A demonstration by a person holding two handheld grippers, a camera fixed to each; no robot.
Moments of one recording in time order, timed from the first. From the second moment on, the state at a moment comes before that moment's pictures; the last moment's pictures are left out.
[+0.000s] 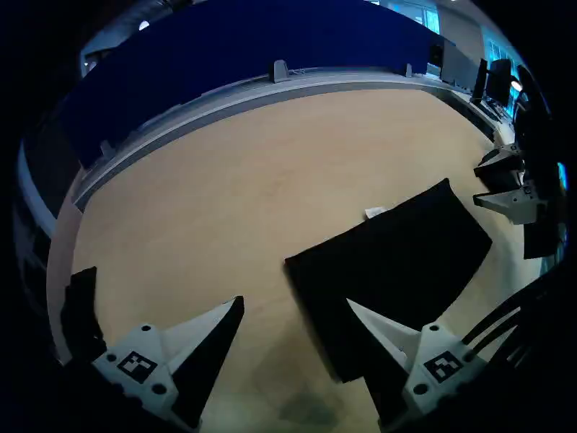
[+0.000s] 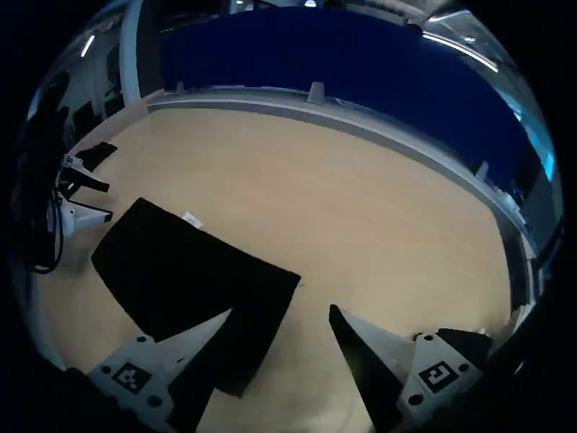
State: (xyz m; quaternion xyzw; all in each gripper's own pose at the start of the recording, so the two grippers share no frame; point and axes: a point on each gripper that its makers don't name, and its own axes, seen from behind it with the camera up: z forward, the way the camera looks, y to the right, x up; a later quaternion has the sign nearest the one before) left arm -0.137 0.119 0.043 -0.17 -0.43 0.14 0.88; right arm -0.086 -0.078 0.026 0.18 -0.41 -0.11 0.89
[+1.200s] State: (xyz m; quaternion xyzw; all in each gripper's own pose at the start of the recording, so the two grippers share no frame) left arm -0.134 0.080 -0.043 -0.13 -0.44 0.11 0.88; right arm -0.085 -0.076 -0.037 0.21 -0.42 -0.12 0.87
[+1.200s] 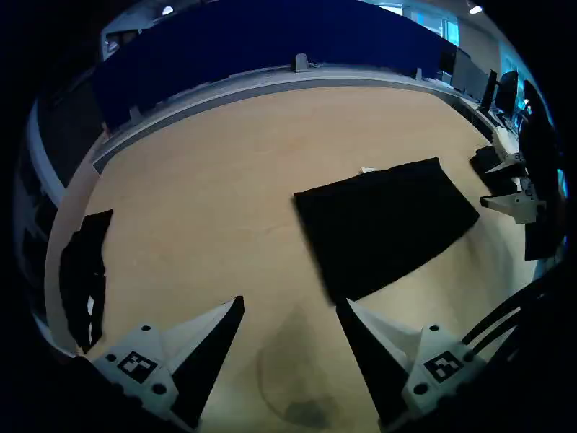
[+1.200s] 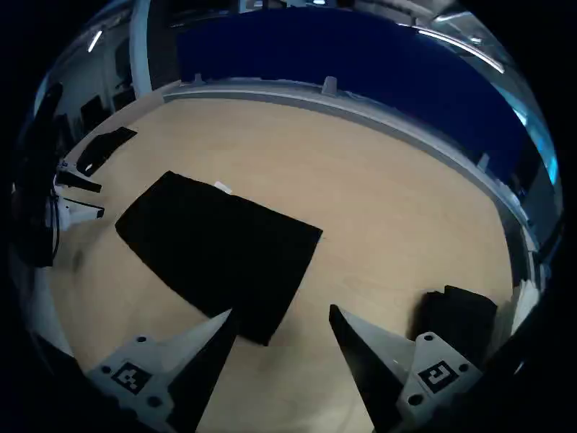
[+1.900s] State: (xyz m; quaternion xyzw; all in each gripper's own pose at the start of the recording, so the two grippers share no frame) left arm -0.131 0.032 -0.117 -0.06 -0.46 0.07 0.89; right arm -0.090 -0.095 -0.047 0.28 -0.43 -0.16 0.84
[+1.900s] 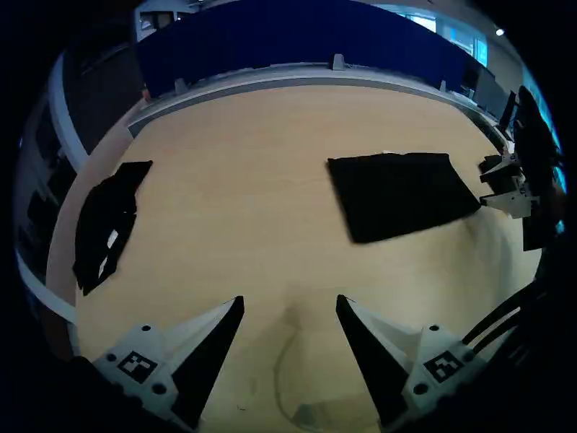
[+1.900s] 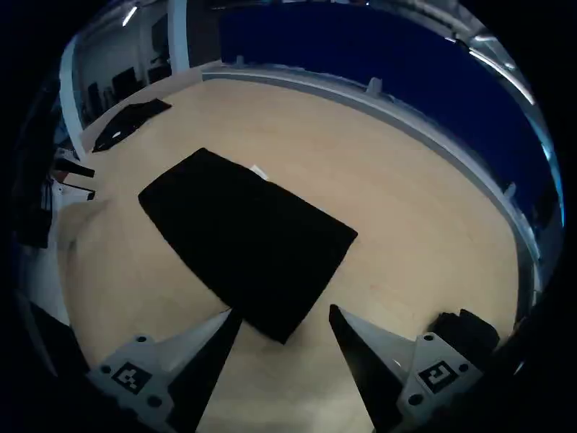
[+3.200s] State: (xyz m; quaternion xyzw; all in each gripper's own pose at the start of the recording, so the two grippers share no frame) left arm -0.128 0.005 -0.183 -0.03 -0.46 0.06 0.88; right arm -0.122 -0.087 -0.068 0.32 -0.47 -0.18 0.80
